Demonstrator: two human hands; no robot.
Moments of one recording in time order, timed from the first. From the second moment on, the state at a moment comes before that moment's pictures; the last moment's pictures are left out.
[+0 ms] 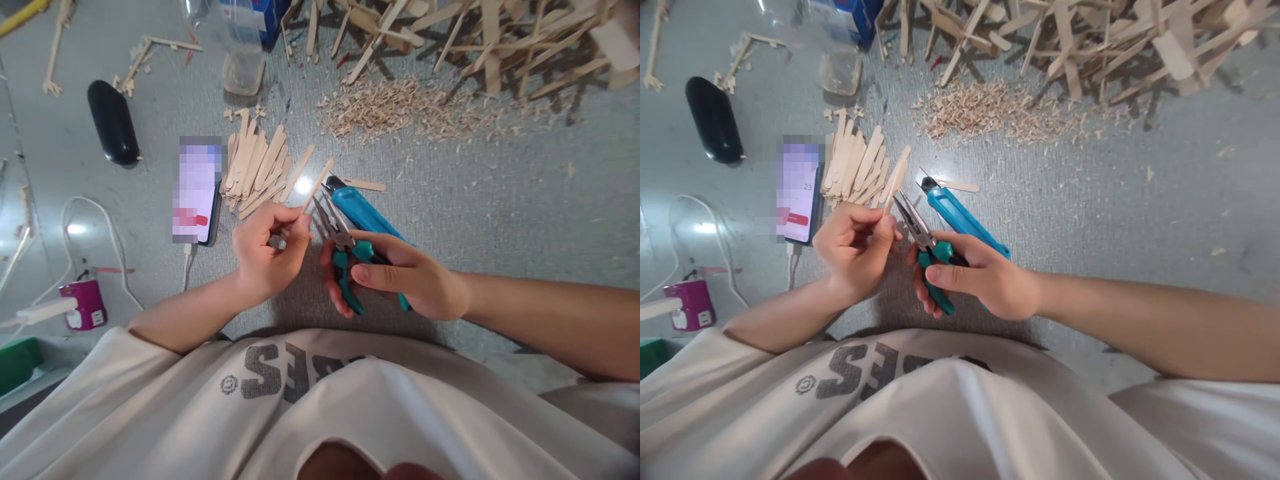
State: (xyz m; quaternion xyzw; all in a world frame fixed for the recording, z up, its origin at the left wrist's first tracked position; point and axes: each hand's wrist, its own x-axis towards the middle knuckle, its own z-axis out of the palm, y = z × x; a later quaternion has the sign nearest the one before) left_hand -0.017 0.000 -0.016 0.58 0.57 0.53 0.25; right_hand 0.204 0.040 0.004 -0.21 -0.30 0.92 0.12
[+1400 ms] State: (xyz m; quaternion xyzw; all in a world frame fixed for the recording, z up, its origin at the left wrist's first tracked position) left_hand -0.027 0.024 -0.022 0.49 0.56 0.60 0.28; right_hand 0.209 0.053 0.008 -0.17 -0.20 0.96 0.03
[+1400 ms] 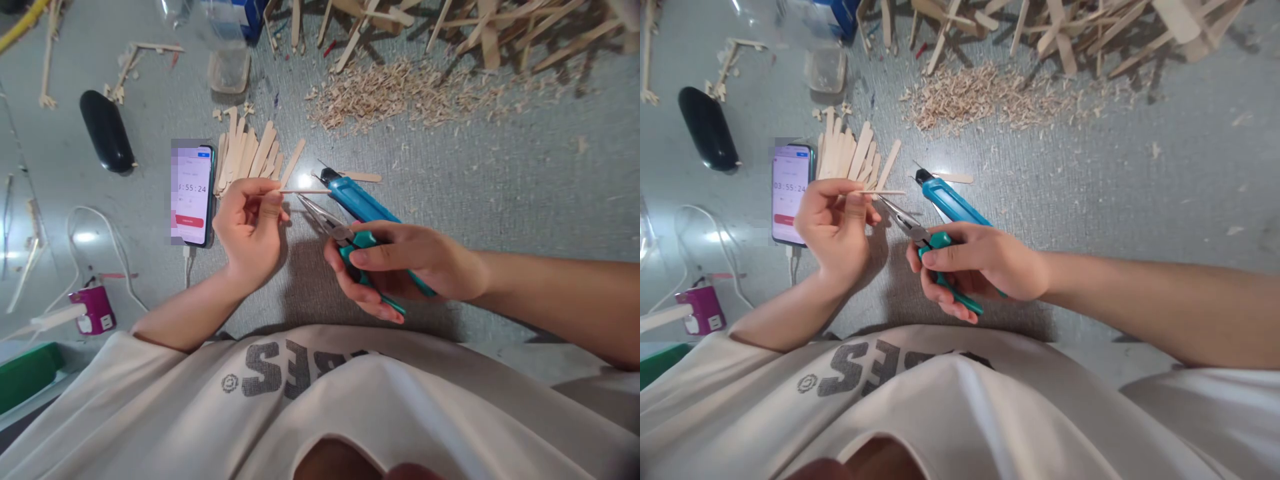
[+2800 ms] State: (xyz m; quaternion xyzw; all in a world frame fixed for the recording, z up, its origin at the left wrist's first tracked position) left_hand -0.016 0.009 -0.016 0.49 0.60 0.53 0.35; right_hand 0.204 0.051 -0.002 -0.11 -0.19 0.97 0.10
